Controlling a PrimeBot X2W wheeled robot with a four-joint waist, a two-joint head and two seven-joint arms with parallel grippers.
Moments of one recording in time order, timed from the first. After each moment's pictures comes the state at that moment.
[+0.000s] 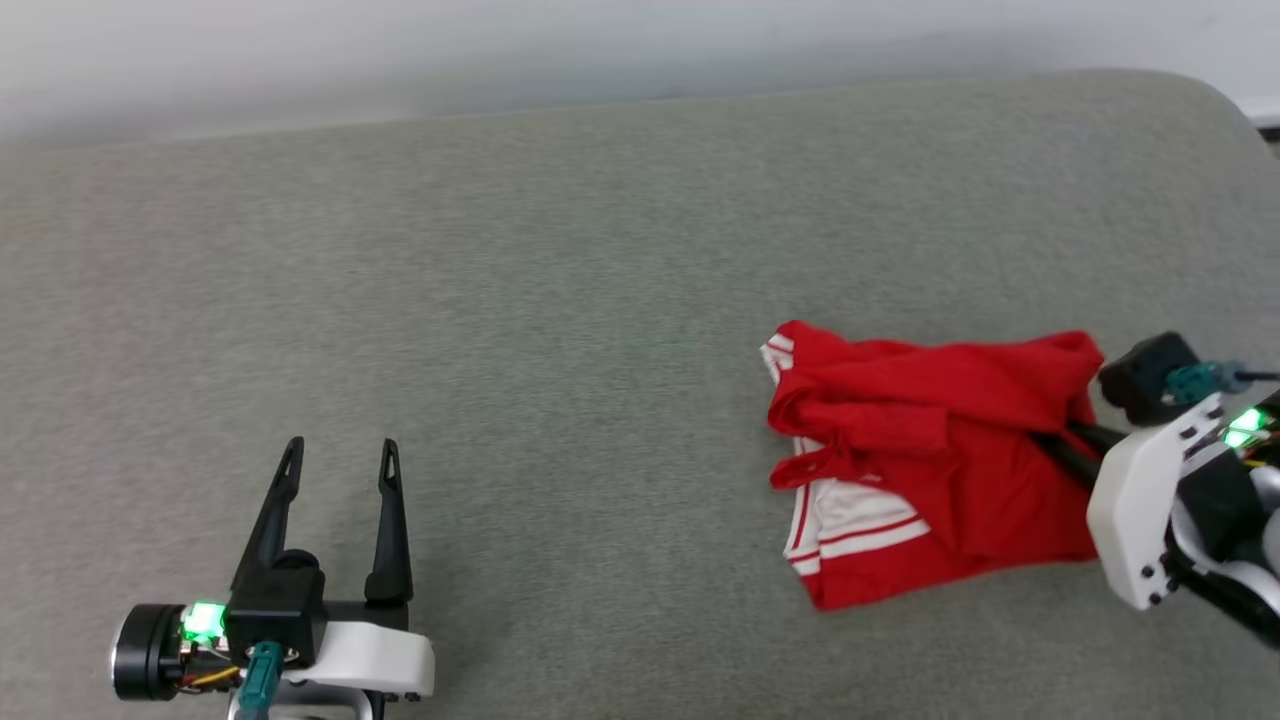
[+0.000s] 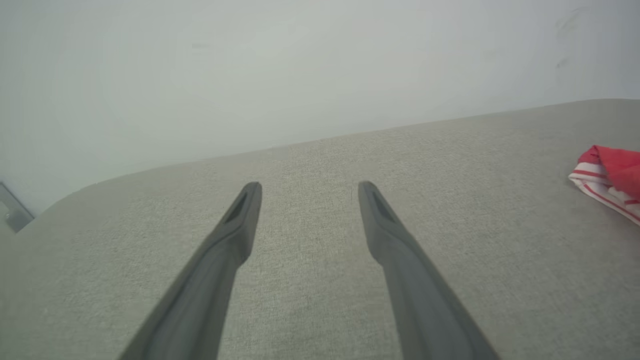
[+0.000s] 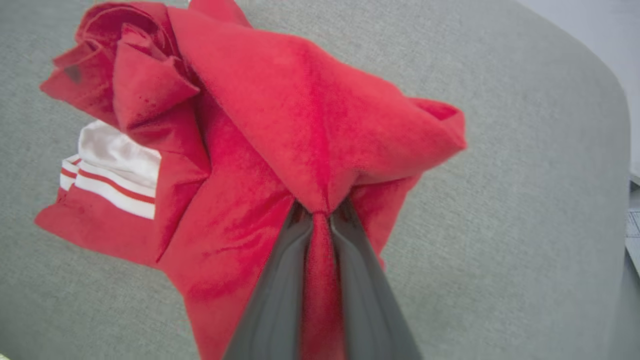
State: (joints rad) left arm 0.00 0.14 -0.07 -0.01 -0.01 0.12 -0.26; right arm -0.44 -0.69 0.55 0.15 0.58 0.13 0.43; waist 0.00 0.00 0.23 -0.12
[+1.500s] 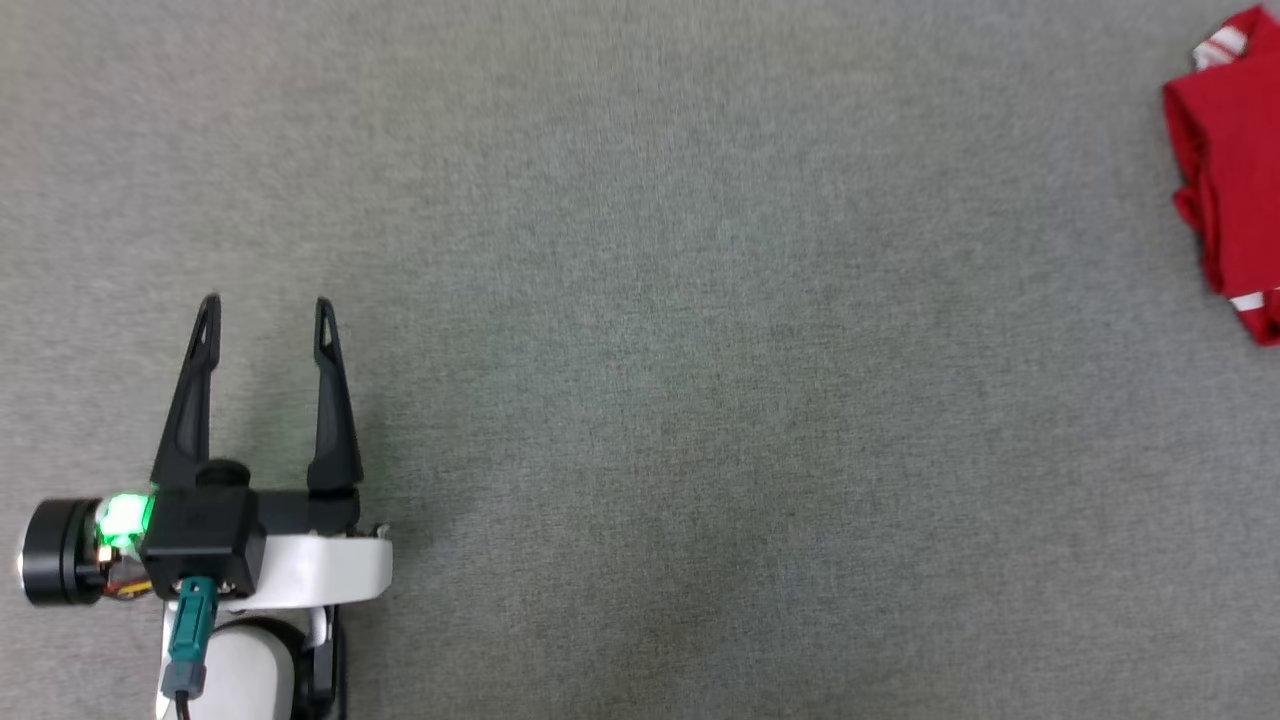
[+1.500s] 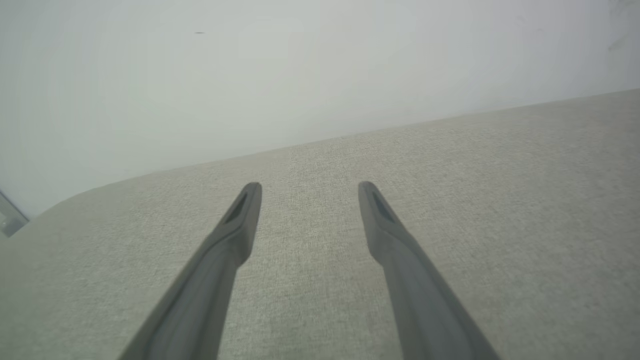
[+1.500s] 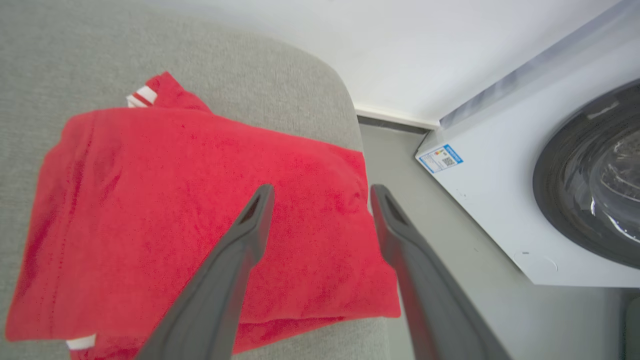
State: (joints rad) left arm -0.14 0.21 -0.07 -0.14 -0.01 0.17 -0.26; right arm -0.77 -0.76 0.11 0.60 0.36 0.13 0.25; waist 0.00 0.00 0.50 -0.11
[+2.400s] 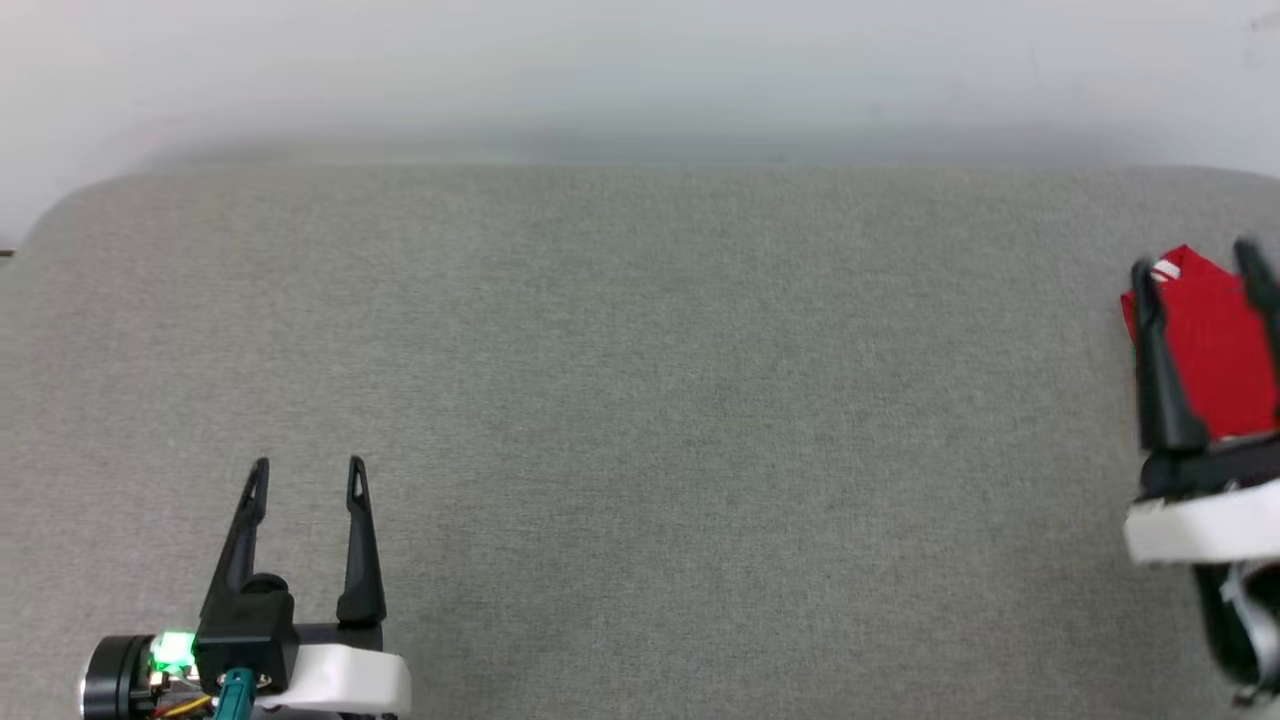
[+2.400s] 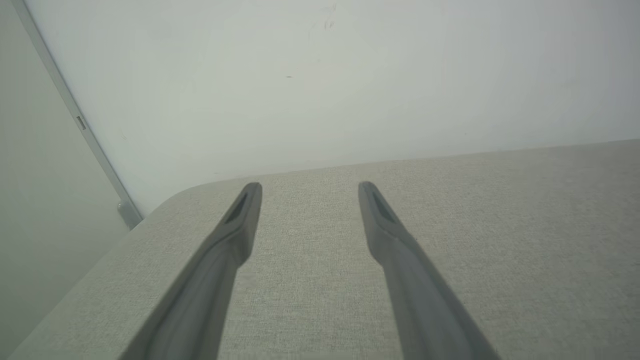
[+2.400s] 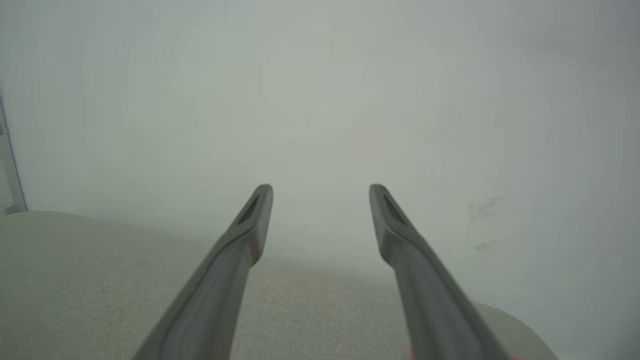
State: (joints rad) left arm 0.05 0.17 -0.06 -0.05 -0.04 0.16 -0.26; right arm -0.21 -0.27 -0.05 -0.06 0.19 0.13 -0.20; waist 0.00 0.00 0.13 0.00
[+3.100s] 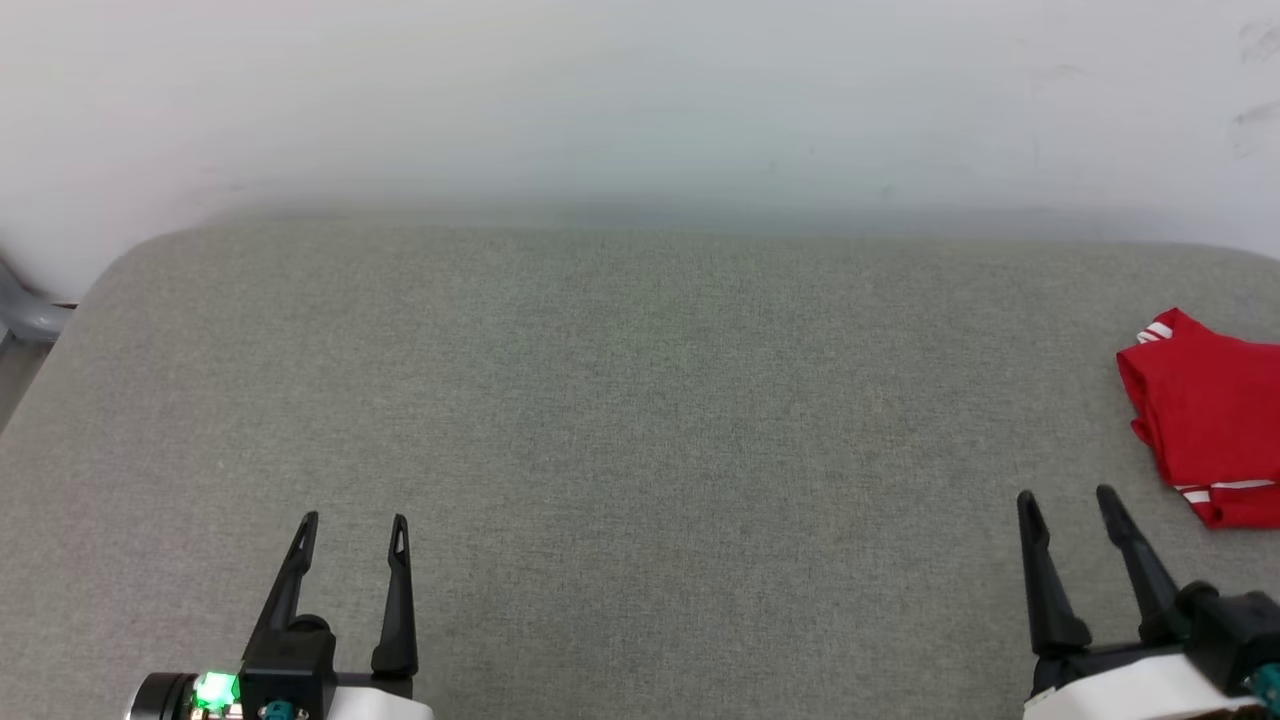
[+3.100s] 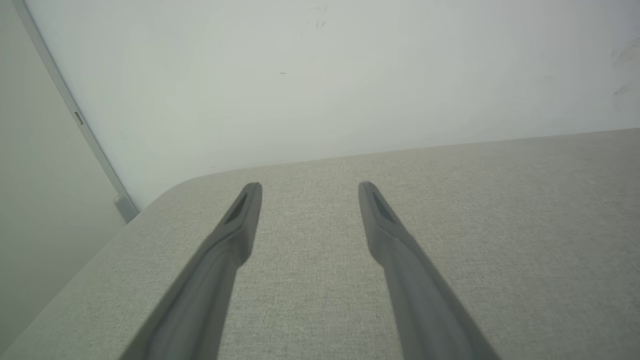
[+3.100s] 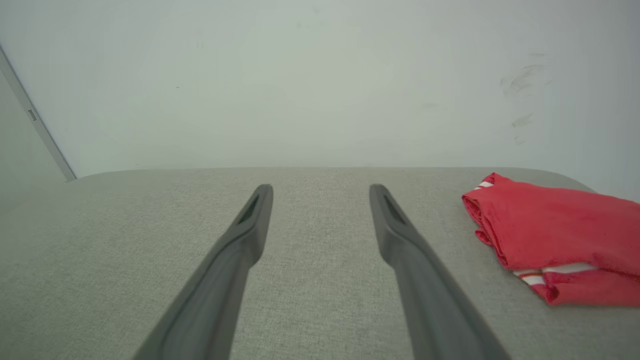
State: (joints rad) left arm 0.10 0.16 -0.09 0.00 -0.03 0.12 -0.26; right arm 0.08 -0.09 -0.04 0.02 0.18 0.13 -0.21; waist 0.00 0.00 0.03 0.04
